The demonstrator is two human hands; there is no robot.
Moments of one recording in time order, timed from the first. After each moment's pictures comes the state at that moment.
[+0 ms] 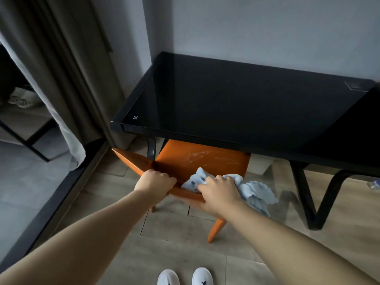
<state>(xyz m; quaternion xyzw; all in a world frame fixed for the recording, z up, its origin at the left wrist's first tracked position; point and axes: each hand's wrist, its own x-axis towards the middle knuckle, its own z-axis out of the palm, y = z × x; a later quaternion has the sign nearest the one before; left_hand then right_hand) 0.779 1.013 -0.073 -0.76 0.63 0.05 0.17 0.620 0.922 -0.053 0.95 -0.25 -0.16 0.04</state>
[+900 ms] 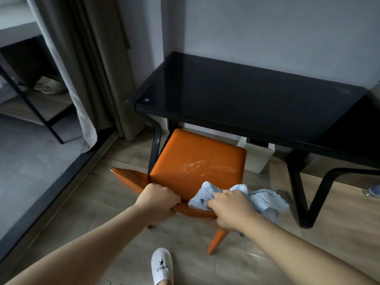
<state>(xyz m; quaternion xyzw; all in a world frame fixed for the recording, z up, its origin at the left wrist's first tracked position) 0.661 1.122 -0.078 -0.76 0.64 0.07 0.09 0.497 0.993 -0.054 0.97 -0.14 -0.17 0.04</state>
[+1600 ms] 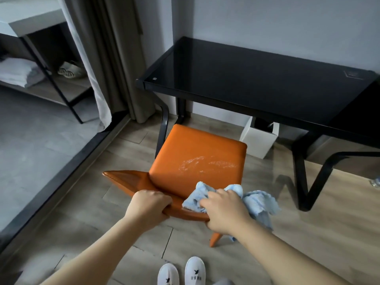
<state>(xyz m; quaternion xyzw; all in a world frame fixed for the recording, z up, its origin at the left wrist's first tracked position) 0.547 1.218 -0.080 -0.85 0.52 0.09 0.04 0.398 1.067 -0.058 0.98 -0.12 -0.13 -0.02</state>
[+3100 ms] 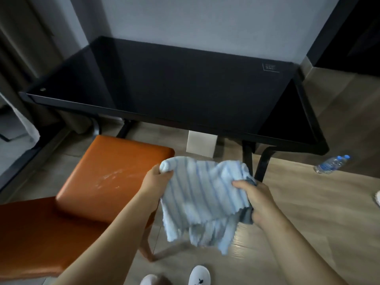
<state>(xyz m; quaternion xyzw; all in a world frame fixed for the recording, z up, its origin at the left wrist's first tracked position) 0.354 0.856 -0.057 -0.77 0.10 0.37 -0.52 0.159 0.733 -0.050 0.45 -0.57 0.22 -0.65</state>
